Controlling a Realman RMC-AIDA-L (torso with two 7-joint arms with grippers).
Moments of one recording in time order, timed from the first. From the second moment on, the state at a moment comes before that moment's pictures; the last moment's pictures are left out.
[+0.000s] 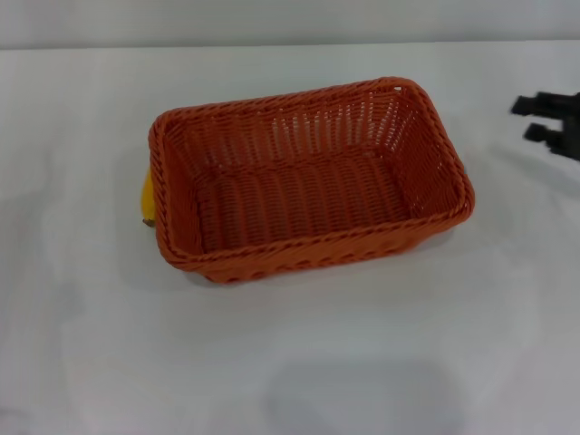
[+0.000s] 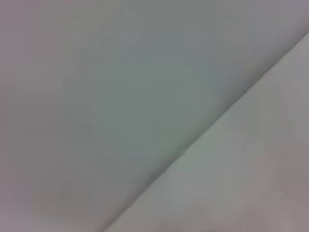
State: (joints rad) left arm -0.44 -2.07 2.83 0.01 -1.89 1.24 -0.54; right arm 0.42 2.01 -0.94 -0.79 -1.72 -1.08 2.55
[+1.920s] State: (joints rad) left arm -0.64 -1.92 2.84 -0.46 -0.90 1.22 -1.68; right arm 0.63 2.02 -0.83 -0.08 -0.55 -1.16 0.24
